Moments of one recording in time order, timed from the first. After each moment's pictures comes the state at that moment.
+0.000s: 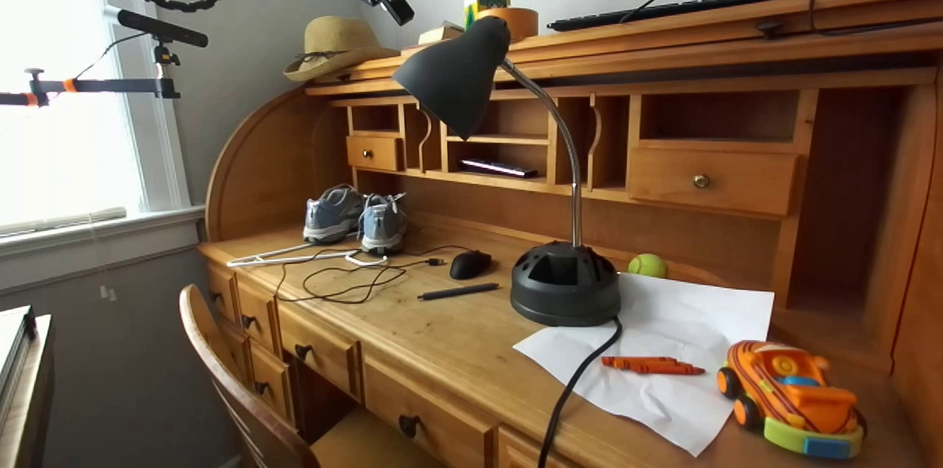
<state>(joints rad) -0.26 -0.57 0.09 -2.55 -0.49 2.50 0.43</state>
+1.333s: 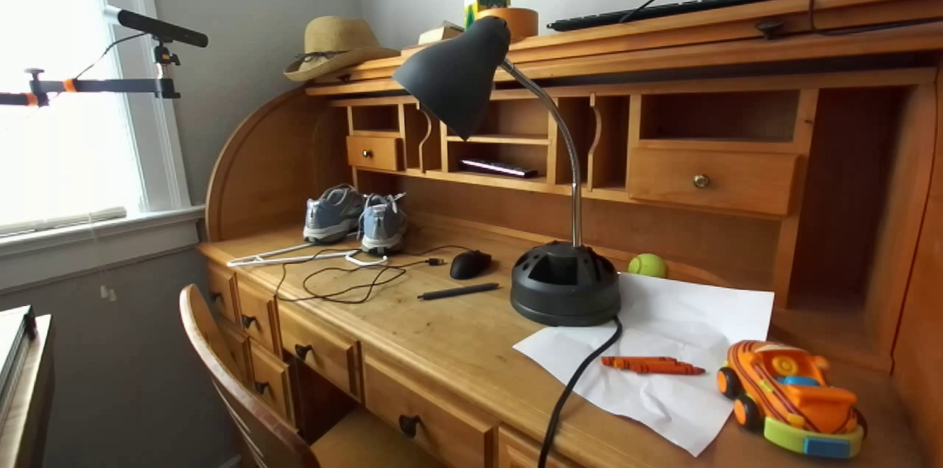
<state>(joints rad) -0.06 -0.75 -0.06 -2.33 -0.03 2.01 0.07</state>
